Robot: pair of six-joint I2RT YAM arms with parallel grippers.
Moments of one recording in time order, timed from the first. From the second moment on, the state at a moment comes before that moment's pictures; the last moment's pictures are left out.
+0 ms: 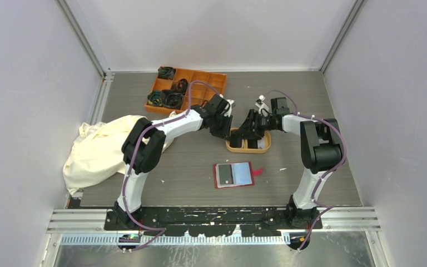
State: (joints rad) left arm -0.74 2.11 1.60 -0.45 0.21 -0.38; right arm 0.12 1.85 1.02 -0.16 -0.89 0.43
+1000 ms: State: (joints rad) left arm -0.75 2.11 1.60 -0.43 0.28 -0.39; right arm 0.15 1.83 1.01 -0.25 -0.84 0.37
